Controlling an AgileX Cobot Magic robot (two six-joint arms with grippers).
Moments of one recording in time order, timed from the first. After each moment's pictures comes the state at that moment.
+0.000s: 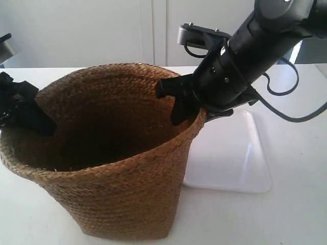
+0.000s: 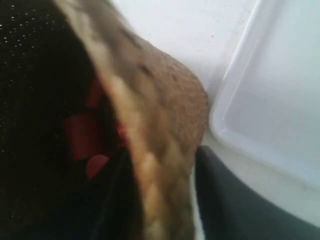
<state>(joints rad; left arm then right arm) 0.07 1.37 -1.02 -0.73 1.13 0.53 0.37 1.57 -1.28 0.32 0.93 0.09</state>
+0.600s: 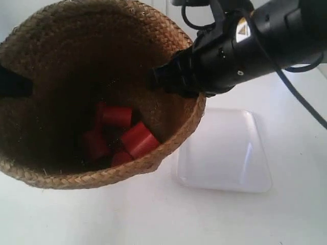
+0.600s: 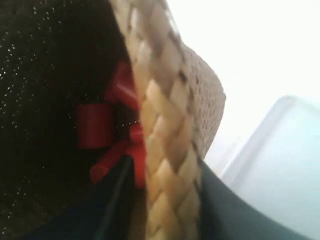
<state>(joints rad) 0.07 0.96 -0.84 -0.81 0.83 0.63 0.55 1.30 -1.13 0.05 0.59 0.11</state>
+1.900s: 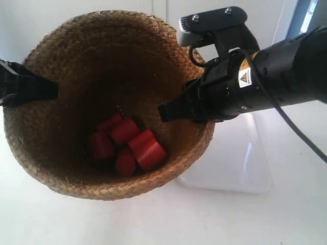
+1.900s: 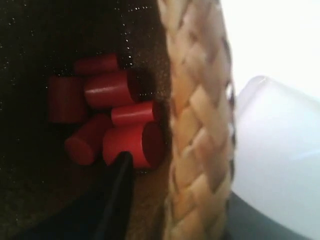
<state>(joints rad) -0.08 1.05 -0.83 -0.86 0.67 0.72 0.56 1.30 -0.99 -0.12 0.50 0.25</state>
